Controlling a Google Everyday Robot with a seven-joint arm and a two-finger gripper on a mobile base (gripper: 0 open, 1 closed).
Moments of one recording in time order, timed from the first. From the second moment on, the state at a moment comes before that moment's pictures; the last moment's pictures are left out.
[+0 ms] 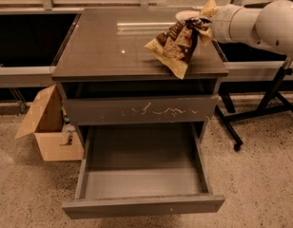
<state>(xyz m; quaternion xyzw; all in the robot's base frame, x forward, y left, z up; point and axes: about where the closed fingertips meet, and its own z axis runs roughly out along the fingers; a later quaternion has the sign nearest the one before) 0.773 -0.187 0.962 -0.59 0.53 -0.19 0.58</state>
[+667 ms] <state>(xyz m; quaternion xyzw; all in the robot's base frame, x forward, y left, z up) 0.802 -0.177 0.940 -0.56 0.56 -0.14 0.59</state>
